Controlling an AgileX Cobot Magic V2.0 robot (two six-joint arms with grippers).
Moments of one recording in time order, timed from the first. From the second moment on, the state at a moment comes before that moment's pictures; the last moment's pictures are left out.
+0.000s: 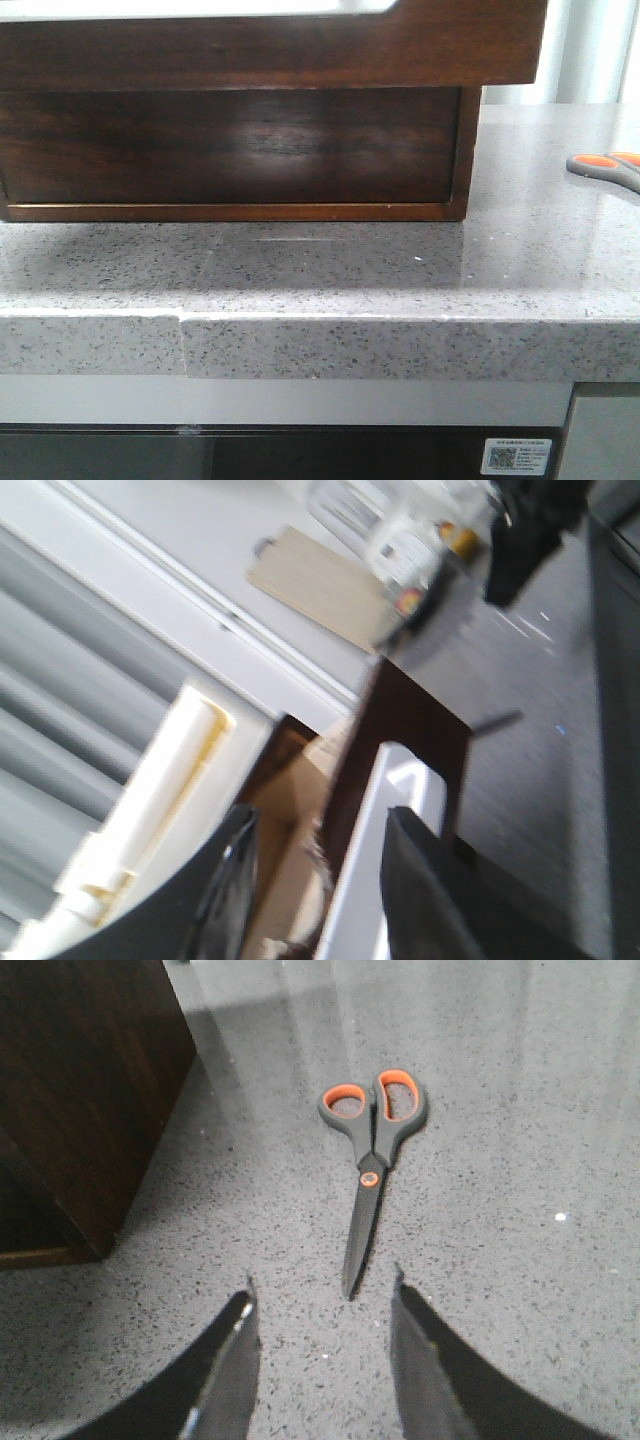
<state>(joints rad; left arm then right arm) -0.44 0.52 -0.42 1.34 -0.65 -0.40 0.00 0.49 -0.40 0.10 0.37 0.03</state>
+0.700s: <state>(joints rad) -0.44 0.40 -0.42 1.31 -0.58 -0.40 0.01 1.37 -1.08 0.08 0.67 0.03</state>
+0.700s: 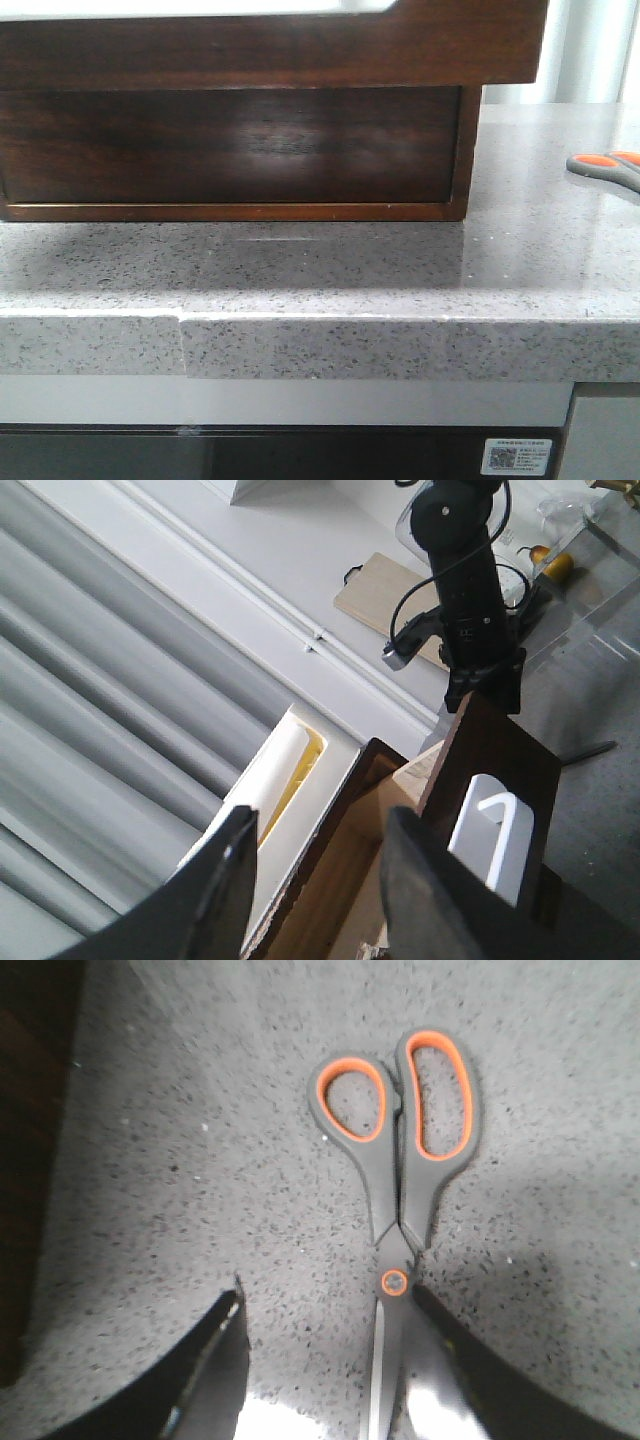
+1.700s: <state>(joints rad) -0.44 0.40 -0.42 1.30 -0.58 -0.40 -0.01 1.74 -1.31 -0.01 0.92 0.04</state>
